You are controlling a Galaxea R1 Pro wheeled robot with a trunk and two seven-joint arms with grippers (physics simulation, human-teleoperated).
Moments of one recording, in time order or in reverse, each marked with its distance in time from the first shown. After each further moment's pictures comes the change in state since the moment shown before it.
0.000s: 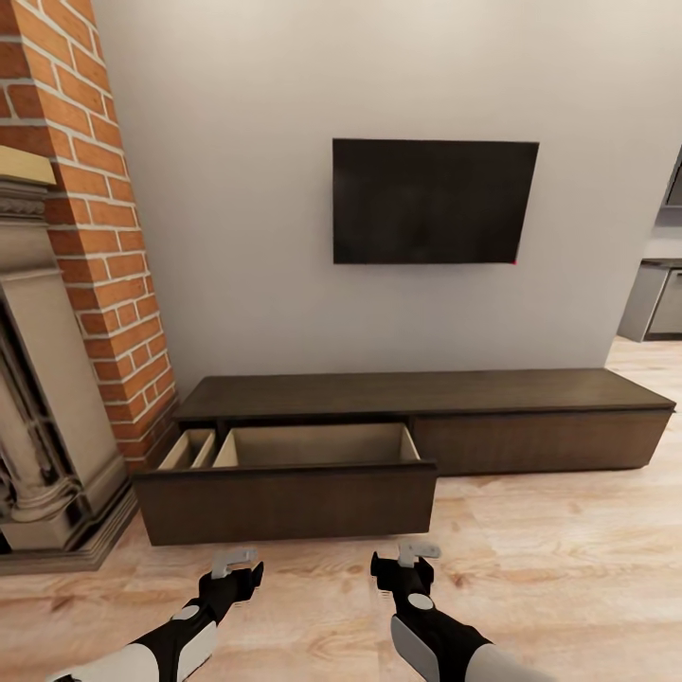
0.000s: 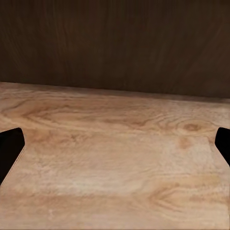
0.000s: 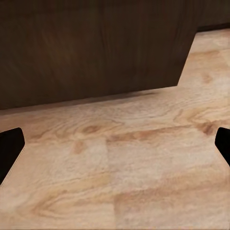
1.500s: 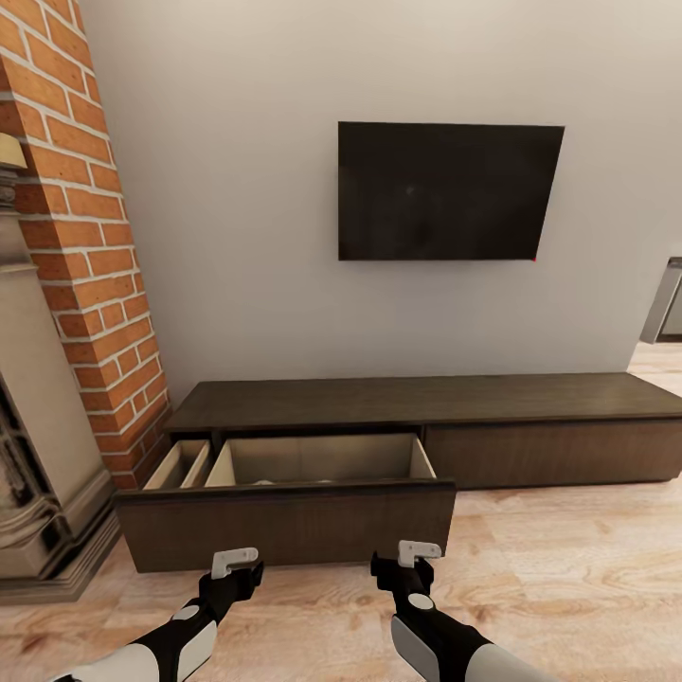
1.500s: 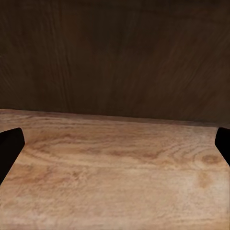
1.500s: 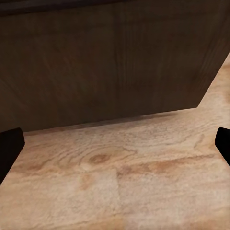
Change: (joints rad) left arm 0.000 -0.001 0.000 0.000 0.009 0.000 0.000; right arm 0.000 0.000 0.000 0.000 0.000 0.000 0.000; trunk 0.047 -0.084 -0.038
